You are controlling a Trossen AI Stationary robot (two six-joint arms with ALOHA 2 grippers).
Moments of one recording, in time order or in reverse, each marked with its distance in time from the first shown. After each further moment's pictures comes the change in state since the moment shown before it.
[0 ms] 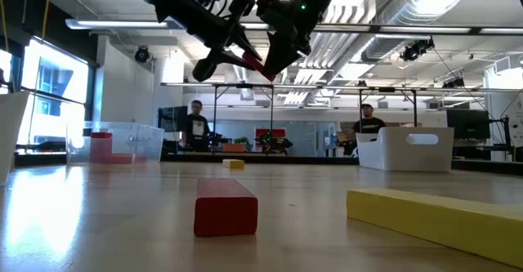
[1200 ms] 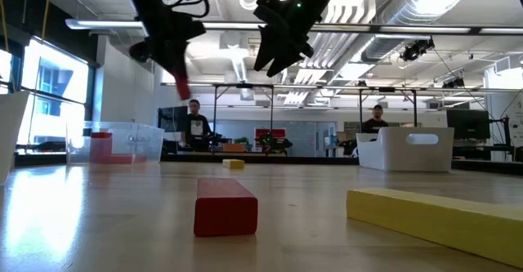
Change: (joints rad) left arm 0.091 -0.216 0.000 -0.581 -0.487 0.427; right arm -0.001 -0.001 0.000 0.039 0.003 0.163
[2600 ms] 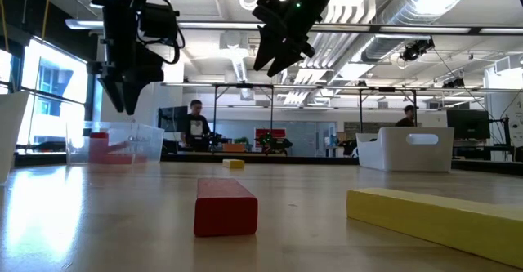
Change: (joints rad) left arm 0.109 -0.025 -0.205 -0.234 -0.078 0.035; right arm 0.001 0.000 0.000 0.008 0.015 0.033
